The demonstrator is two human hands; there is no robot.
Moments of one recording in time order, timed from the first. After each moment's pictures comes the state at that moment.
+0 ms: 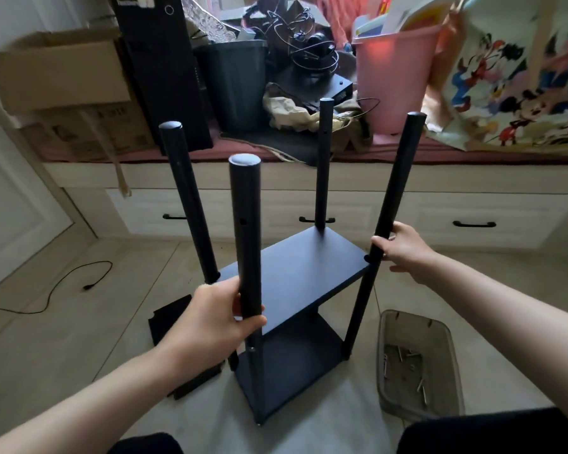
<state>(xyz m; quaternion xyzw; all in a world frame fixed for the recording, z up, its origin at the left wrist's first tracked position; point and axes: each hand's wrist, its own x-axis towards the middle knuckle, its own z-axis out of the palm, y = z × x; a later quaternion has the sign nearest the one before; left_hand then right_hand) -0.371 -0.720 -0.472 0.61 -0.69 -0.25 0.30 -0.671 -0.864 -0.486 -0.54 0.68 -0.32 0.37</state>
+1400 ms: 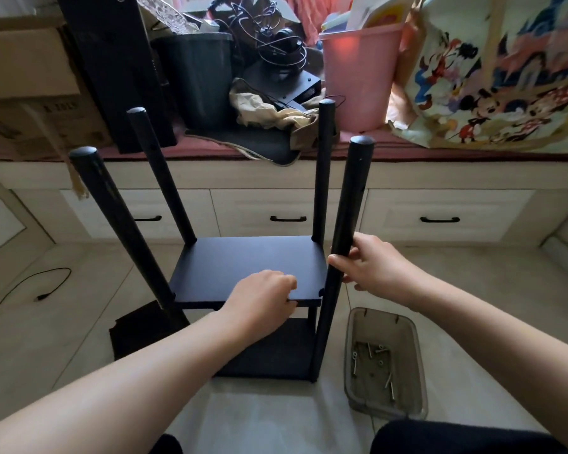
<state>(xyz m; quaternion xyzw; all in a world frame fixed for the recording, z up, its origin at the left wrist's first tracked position) -0.478 -0.800 -0.508 0.55 -0.84 -0.05 0.04 -0.678 -0.798 -0.447 -0.69 0.61 -0.22 0.31</state>
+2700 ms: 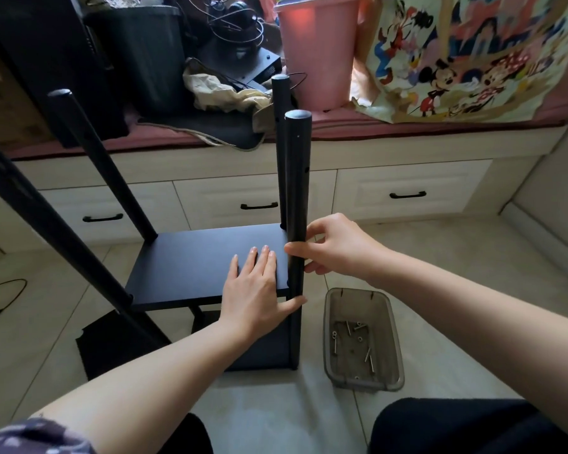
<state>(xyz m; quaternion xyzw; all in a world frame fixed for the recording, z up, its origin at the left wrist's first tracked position) -0.511 -0.813 -0.569 0.58 -0.81 0.01 0.07 -0.679 -0.802 -0.455 -0.65 0.60 -0.27 0.38</state>
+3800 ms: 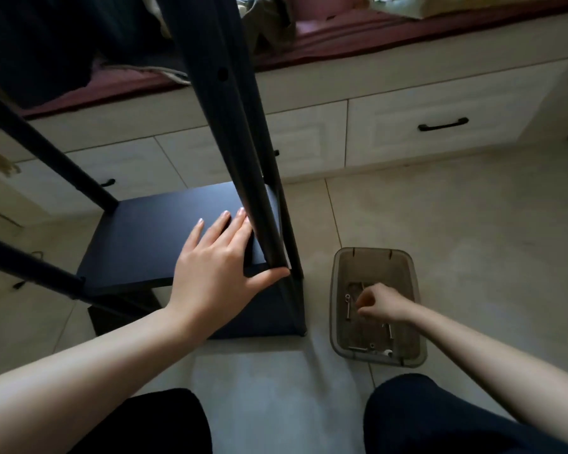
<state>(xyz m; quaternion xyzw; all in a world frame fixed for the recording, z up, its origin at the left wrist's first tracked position) -0.512 -0.809 -0.552 0.59 -0.80 0.03 0.04 -0.787 -0.828 -0.743 -0.62 0.65 0.01 0.44</state>
